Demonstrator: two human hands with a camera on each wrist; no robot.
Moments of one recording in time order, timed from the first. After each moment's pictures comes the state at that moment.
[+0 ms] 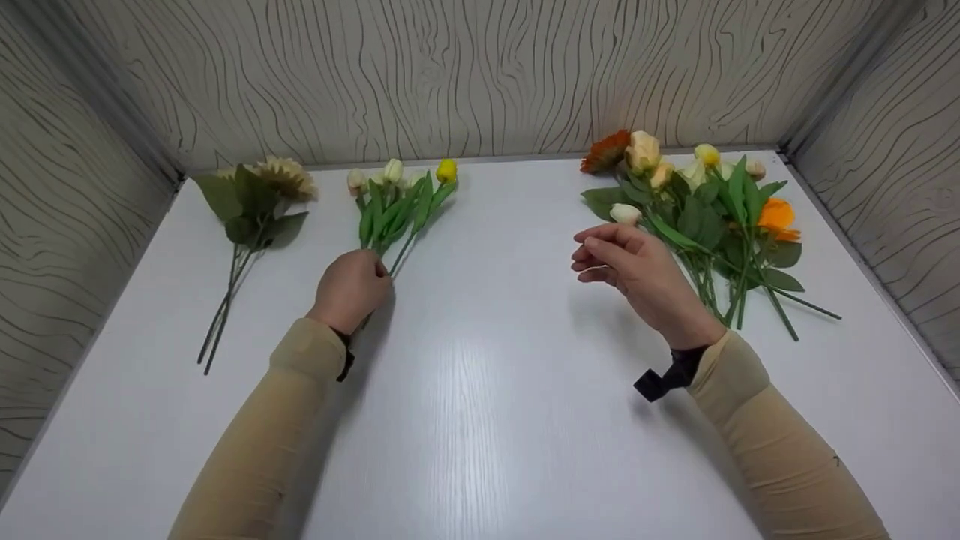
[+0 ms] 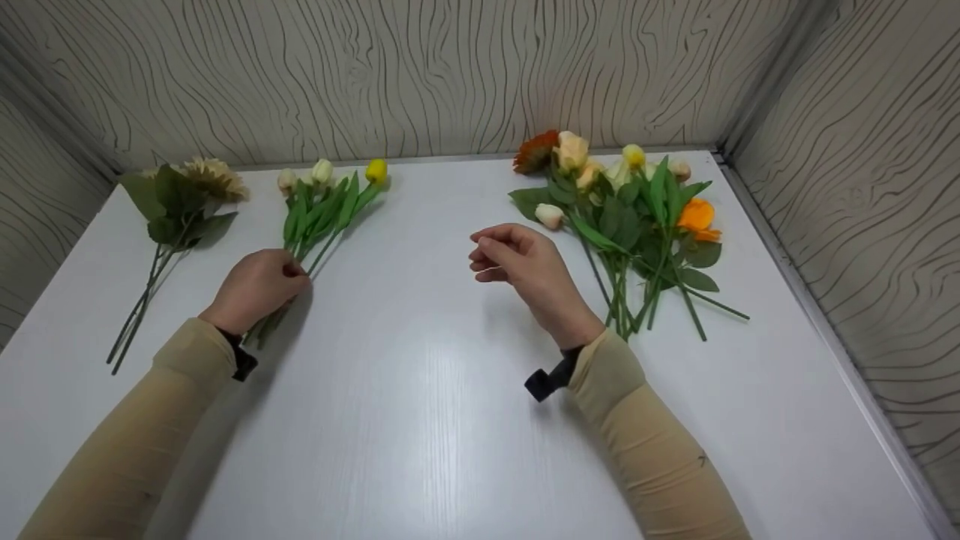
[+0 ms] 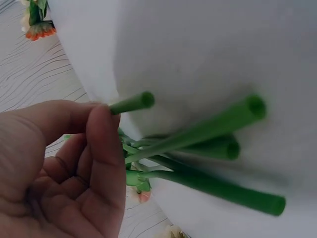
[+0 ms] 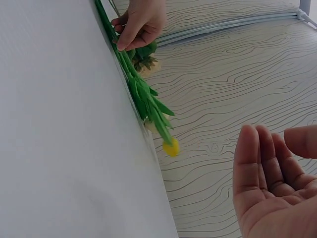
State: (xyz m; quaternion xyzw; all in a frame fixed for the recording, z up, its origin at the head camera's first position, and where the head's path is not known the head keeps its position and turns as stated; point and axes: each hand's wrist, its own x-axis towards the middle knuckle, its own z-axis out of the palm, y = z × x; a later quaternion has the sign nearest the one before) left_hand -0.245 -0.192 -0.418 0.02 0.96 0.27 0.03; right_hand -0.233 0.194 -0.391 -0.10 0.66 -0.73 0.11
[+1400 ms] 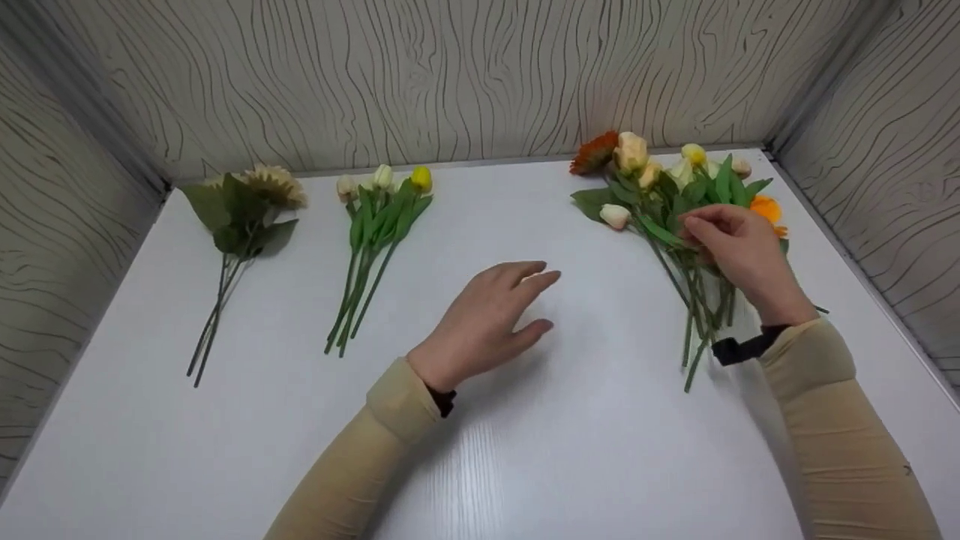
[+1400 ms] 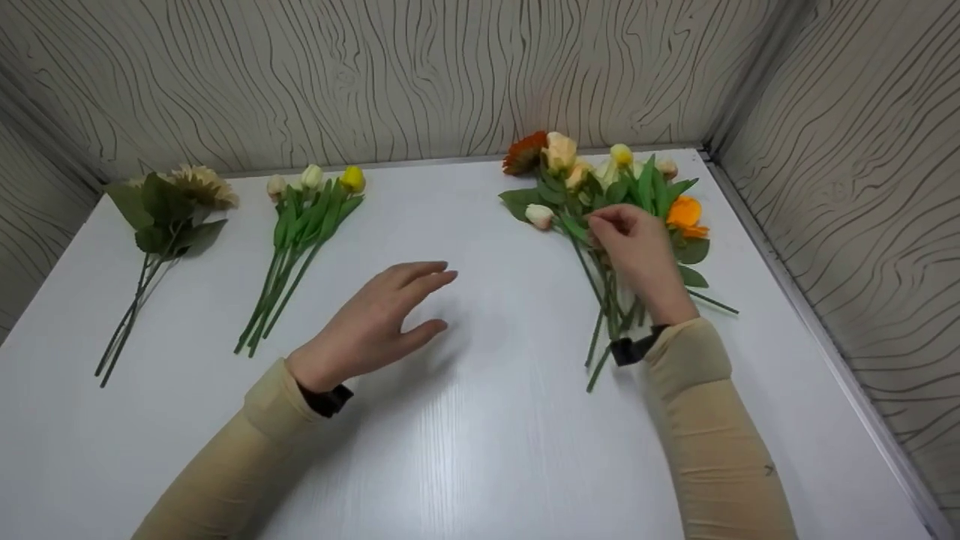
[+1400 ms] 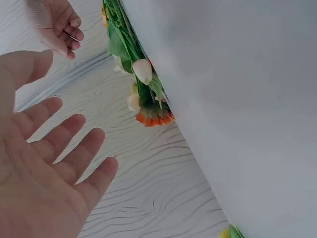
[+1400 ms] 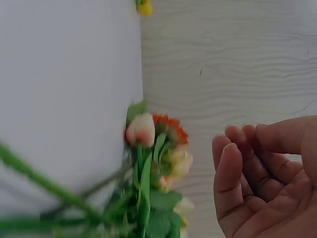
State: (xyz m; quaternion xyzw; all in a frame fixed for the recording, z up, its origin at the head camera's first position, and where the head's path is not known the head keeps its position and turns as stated) left_hand -0.198 -0.044 -0.403 0.38 0.90 0.21 -0.08; right_hand -0.247 0.312 -0.382 0.03 0.87 -0.49 0.01
